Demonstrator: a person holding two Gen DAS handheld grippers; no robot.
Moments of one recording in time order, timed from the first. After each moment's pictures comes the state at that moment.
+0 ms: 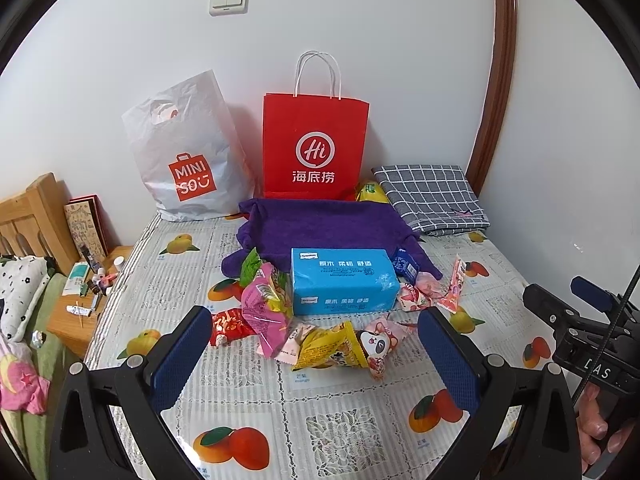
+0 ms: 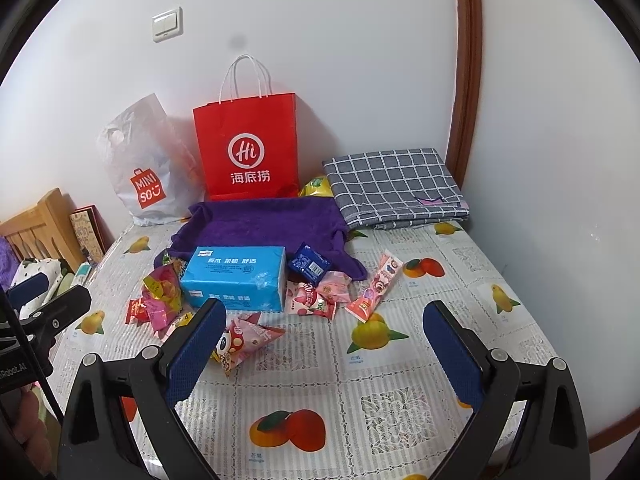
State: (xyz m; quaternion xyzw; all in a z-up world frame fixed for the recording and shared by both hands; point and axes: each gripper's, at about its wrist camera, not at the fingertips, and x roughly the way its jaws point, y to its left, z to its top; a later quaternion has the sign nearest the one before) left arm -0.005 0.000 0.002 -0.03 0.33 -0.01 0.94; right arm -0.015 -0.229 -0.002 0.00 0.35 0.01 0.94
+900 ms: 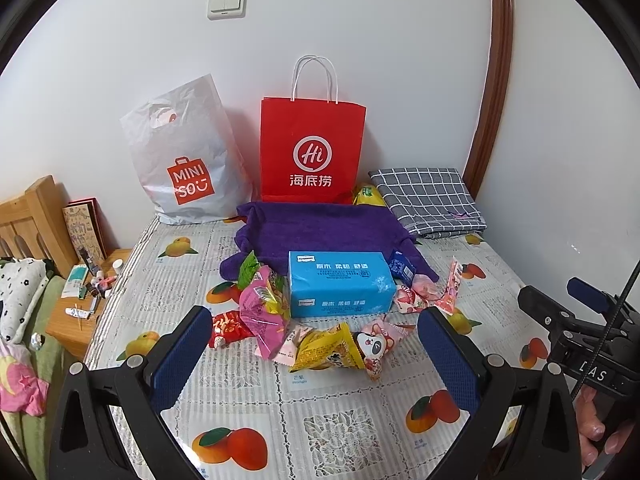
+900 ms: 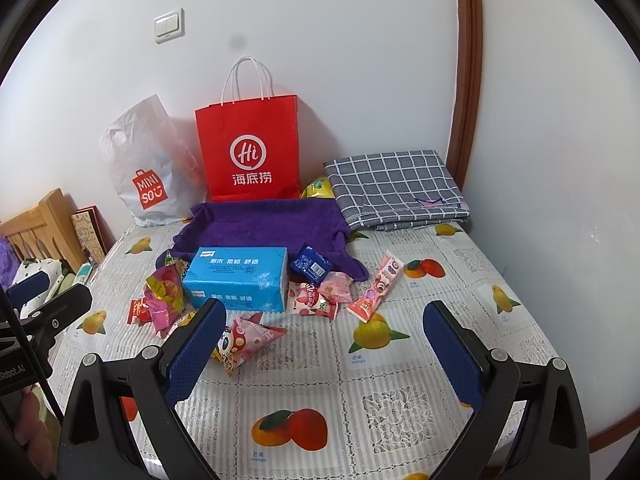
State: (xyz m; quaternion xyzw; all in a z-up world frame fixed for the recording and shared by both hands) left arm -0.010 0.000 0.003 -0.04 0.32 -0.02 0.95; right arm -0.018 -0.228 0.000 0.00 0.34 0.01 0.94
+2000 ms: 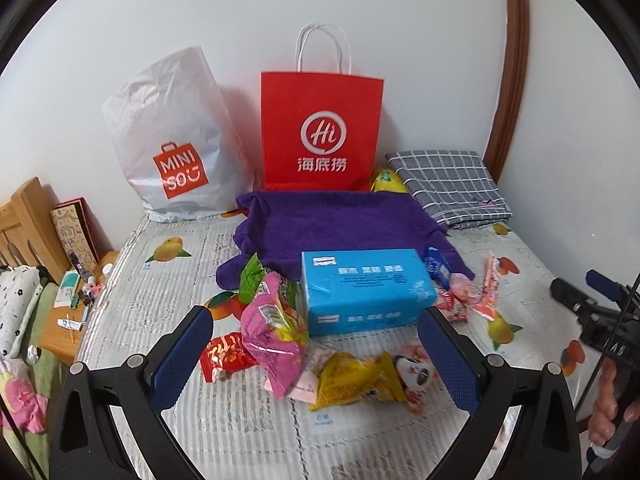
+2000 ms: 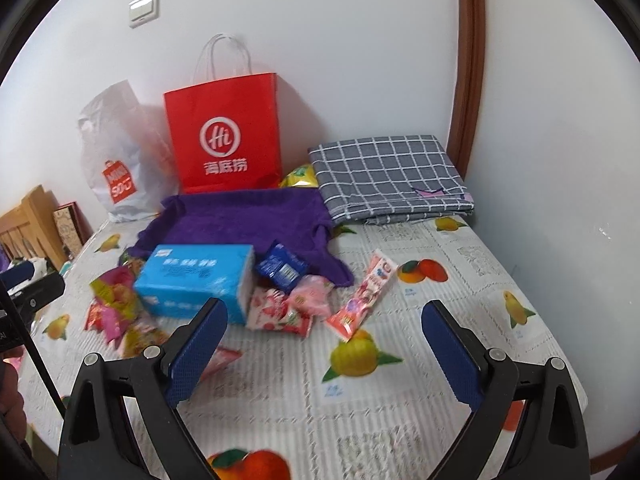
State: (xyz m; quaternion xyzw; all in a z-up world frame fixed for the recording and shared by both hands) left arm 0.065 0.016 -0.048 -0.02 0.35 -0.01 0.94; right arm 0.050 -0.261 -0.057 0.00 0.35 0.00 0.94
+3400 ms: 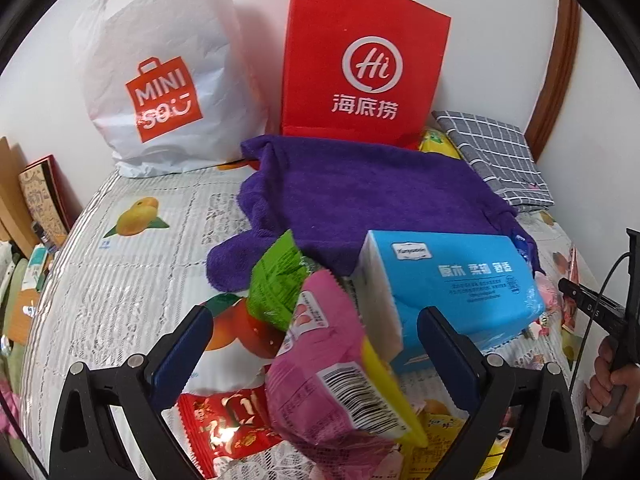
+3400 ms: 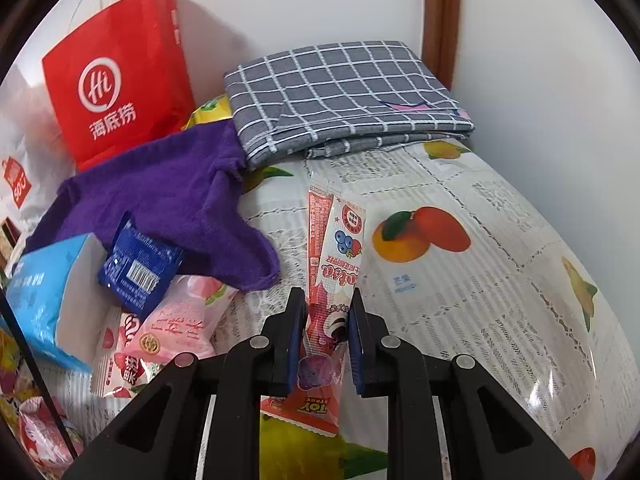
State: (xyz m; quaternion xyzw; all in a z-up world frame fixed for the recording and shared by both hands) left arm 0.165 0.064 -0.138 -0.05 0.41 -0.02 0.91; right arm 0.169 -0.305 -0.187 0.03 0.44 -0.06 0.90
